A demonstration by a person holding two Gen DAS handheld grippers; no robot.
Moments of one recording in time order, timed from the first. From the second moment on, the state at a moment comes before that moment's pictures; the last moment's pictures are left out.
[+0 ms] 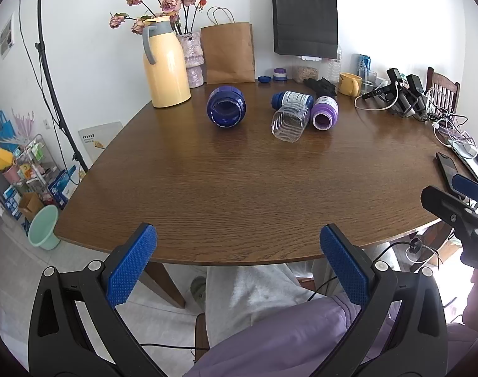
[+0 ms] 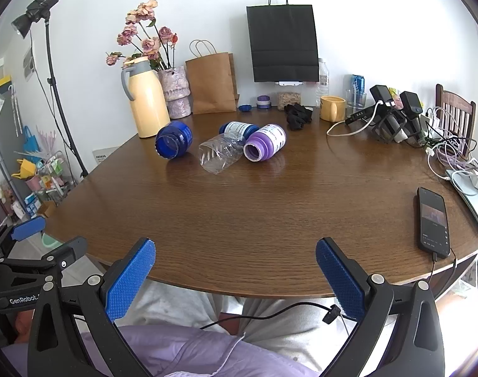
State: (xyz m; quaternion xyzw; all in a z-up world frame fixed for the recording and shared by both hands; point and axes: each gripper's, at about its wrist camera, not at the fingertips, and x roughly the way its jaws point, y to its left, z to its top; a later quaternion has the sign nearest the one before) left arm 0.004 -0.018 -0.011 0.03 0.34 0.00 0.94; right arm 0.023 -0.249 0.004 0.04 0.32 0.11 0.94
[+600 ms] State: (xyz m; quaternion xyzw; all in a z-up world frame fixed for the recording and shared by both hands) left arm 0.069 -0.008 -0.029 0.00 0.35 -0.01 0.94; right arm 0.077 -0.261 -0.005 0.08 0.30 0.14 0.94
